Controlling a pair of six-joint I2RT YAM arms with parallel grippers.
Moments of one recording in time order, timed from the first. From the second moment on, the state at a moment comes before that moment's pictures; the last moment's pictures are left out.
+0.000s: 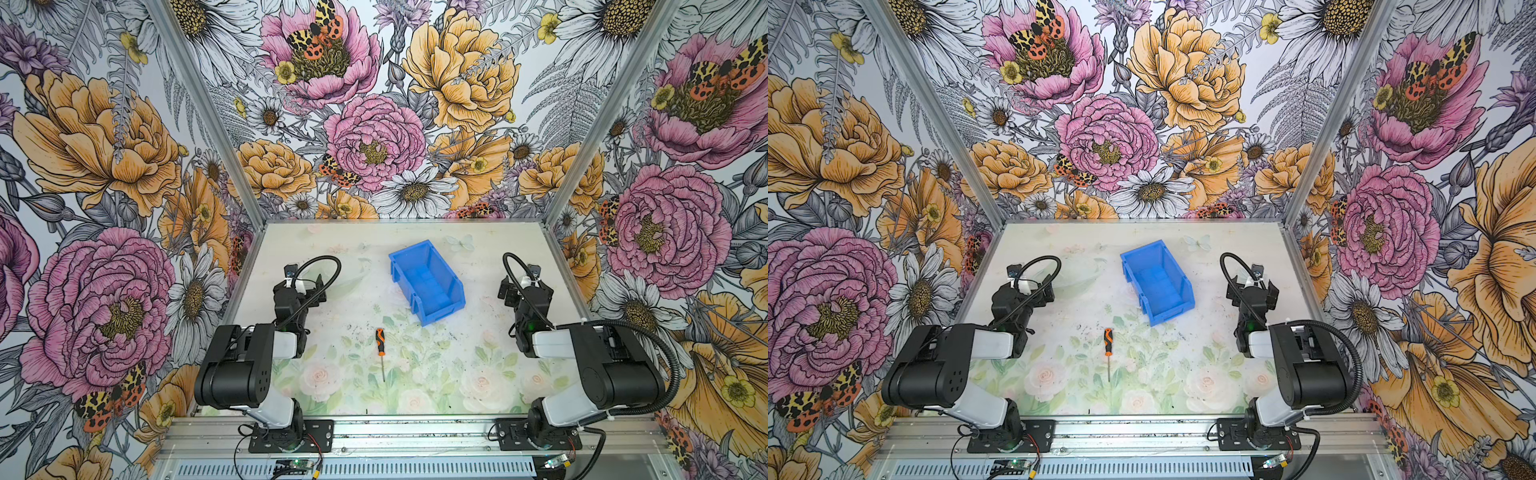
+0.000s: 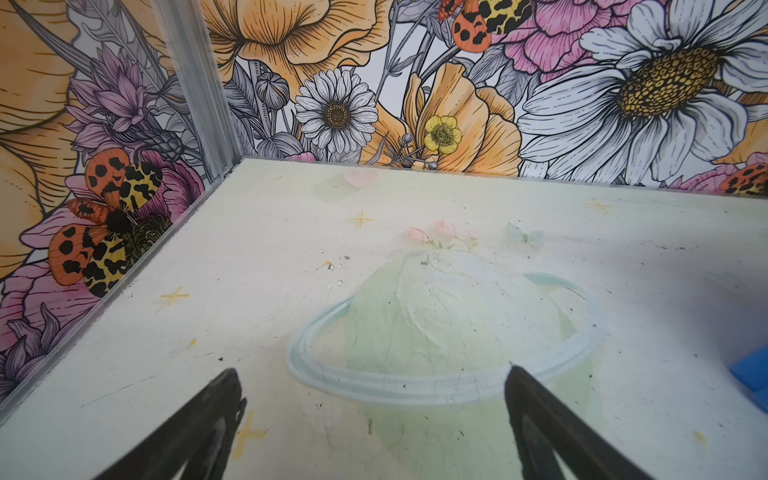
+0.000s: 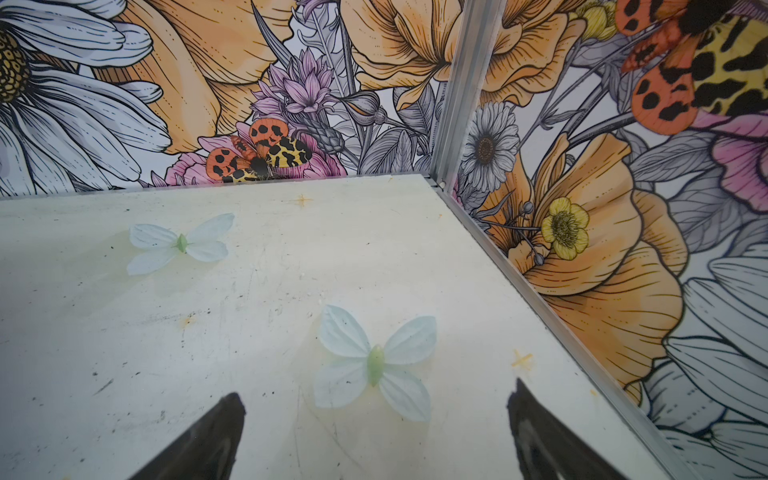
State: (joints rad) left arm 0.02 1.55 0.37 0.96 -0.05 -0.05; right arm 0.03 1.53 0.37 0.88 0.33 0.01
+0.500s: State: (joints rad) left arm 0.02 1.46 0.41 0.80 -0.06 -0.06; right arm 0.05 1.49 0.37 0.84 0.33 0.01
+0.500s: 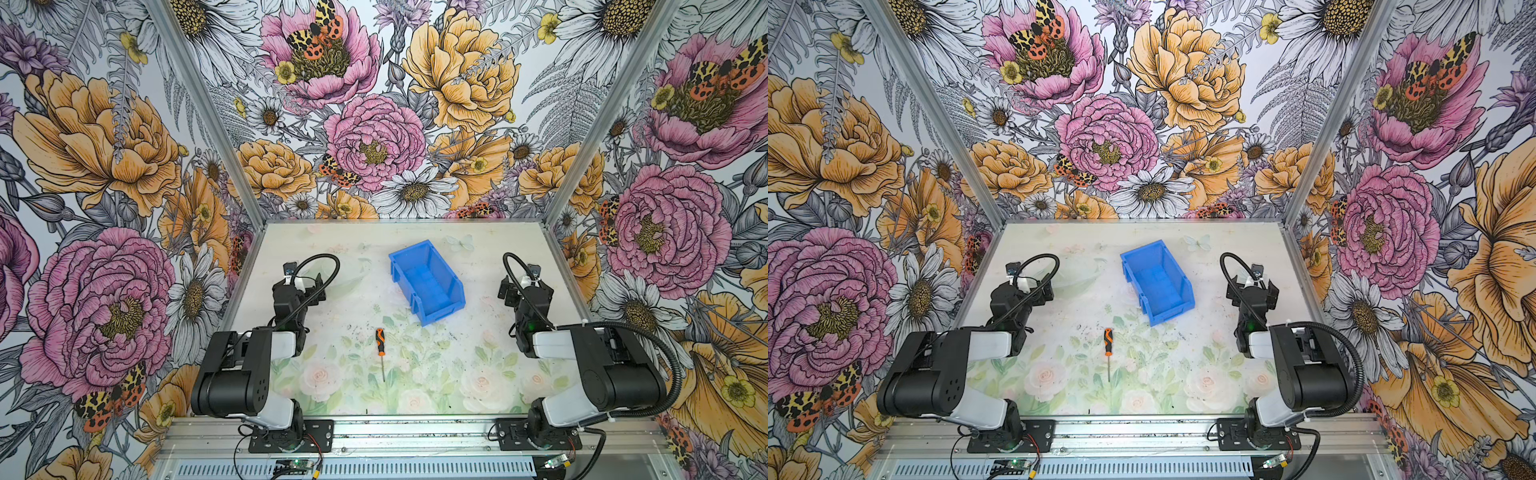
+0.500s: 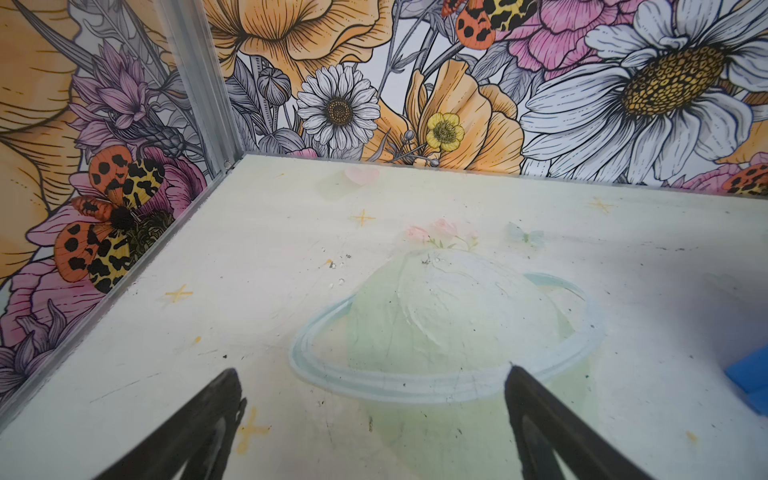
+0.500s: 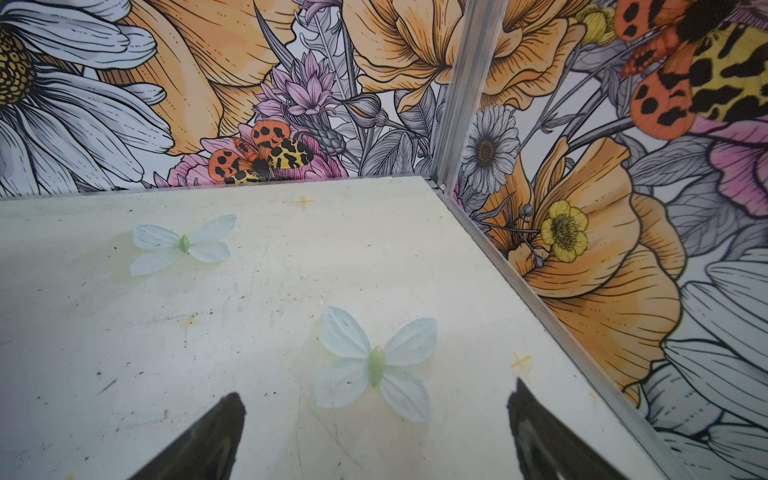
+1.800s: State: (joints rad) left arm -0.14 0.87 0.63 -0.44 -0.05 -0.56; right arm 1.00 1.55 1.09 -0.47 0.34 0.46
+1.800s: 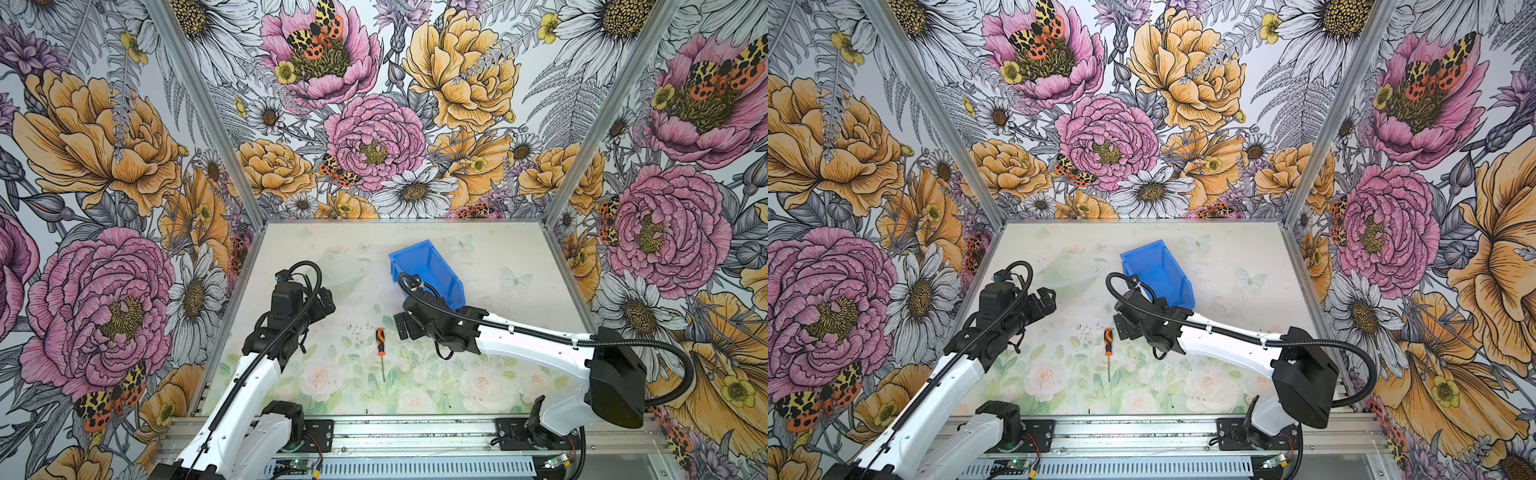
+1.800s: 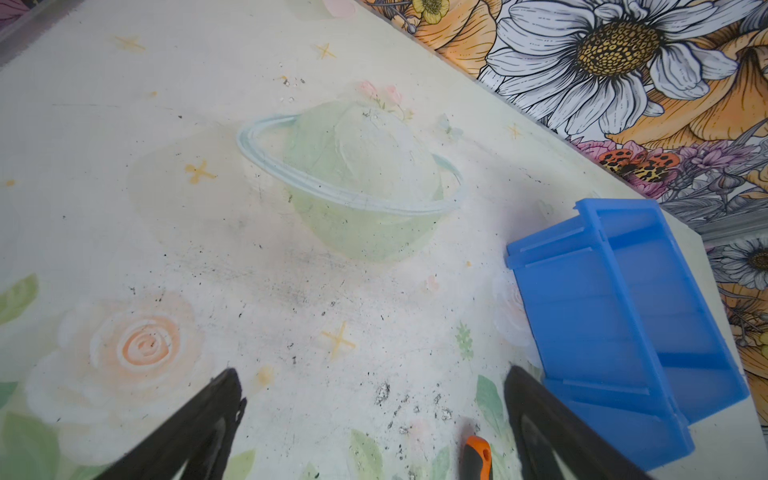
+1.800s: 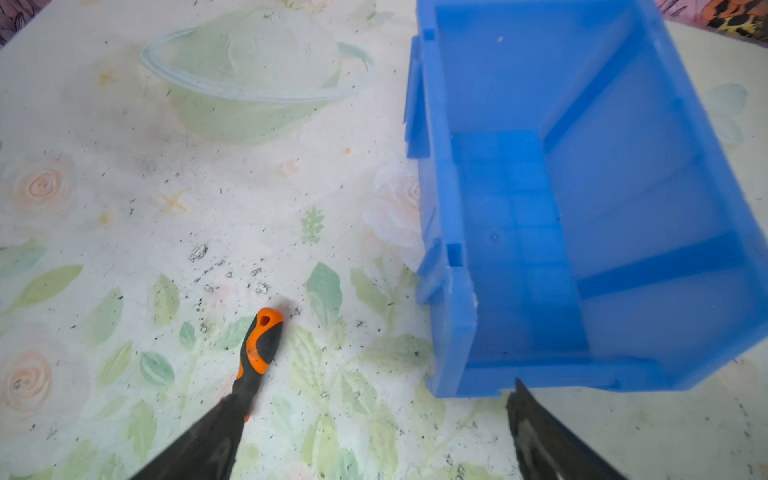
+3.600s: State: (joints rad) left arm -0.26 0.76 0.60 -0.51 -0.07 -0.58; right arm 1.05 1.99 1.31 -0.49 0.11 0.43
